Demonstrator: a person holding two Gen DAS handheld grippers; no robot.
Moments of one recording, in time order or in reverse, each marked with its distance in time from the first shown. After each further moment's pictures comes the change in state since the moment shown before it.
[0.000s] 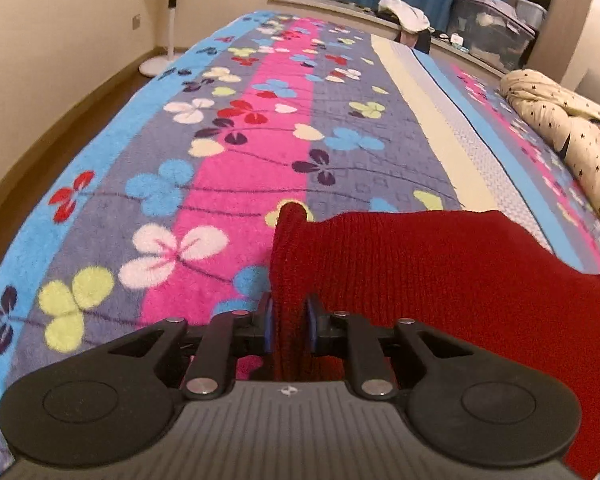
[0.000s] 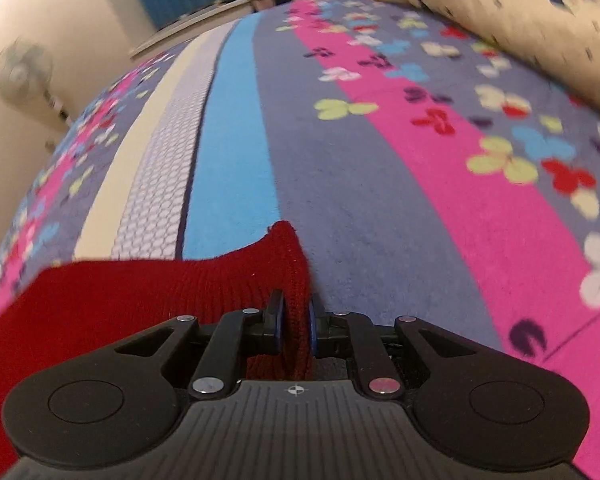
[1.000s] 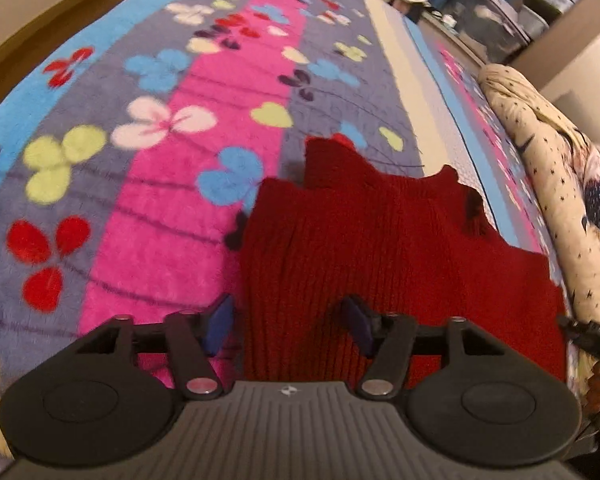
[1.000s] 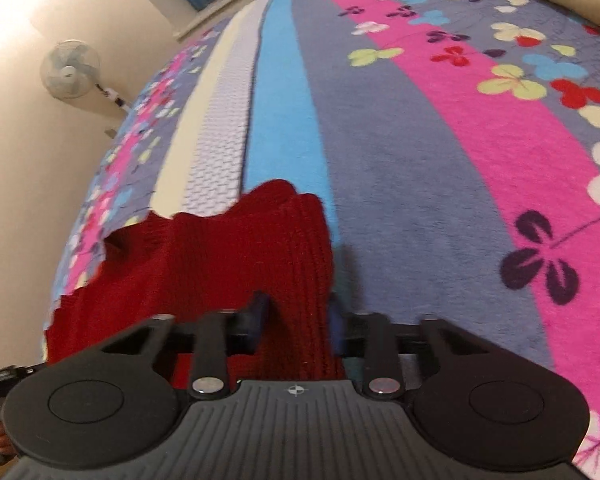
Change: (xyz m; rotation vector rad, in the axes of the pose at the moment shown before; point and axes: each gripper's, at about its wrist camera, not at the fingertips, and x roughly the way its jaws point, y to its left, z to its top) left arm -0.017 0.028 -0.028 -0.144 0.181 -0.216; right arm -0.048 -0.024 -0.042 0.086 0.114 0.248
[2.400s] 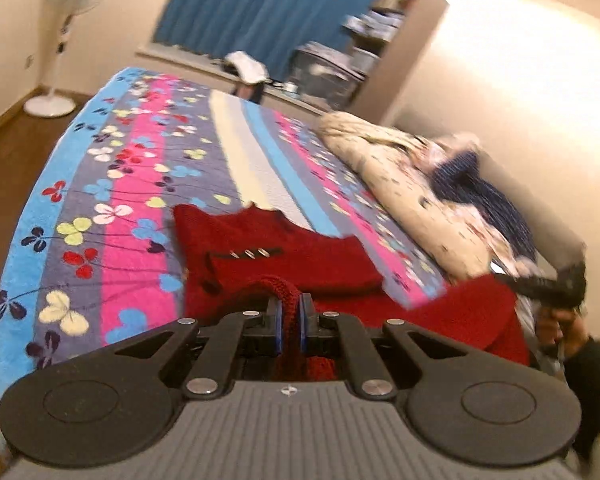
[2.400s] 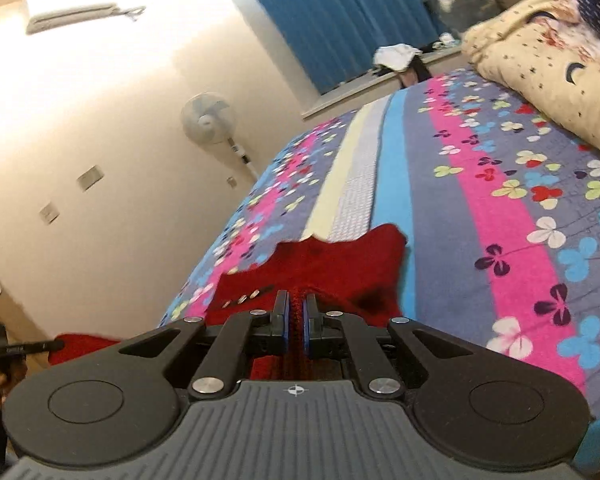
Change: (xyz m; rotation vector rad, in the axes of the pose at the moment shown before) left arm -0.279 -0.038 -0.148 0.251 -0.276 -0.285; right arm -0.288 0.010 -0.117 -0.188 -0.265 0.265
